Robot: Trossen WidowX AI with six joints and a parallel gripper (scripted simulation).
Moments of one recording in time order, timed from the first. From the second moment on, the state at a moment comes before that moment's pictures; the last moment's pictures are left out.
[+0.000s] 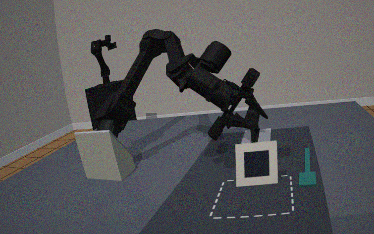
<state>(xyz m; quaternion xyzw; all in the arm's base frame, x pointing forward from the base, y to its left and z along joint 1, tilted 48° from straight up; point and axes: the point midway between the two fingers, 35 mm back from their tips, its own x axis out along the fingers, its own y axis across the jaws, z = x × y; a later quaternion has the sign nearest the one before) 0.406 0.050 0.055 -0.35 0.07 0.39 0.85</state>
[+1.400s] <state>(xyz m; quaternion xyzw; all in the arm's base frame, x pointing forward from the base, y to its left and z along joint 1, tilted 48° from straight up) 0.405 0.048 0.090 -0.35 0.07 0.39 0.85</state>
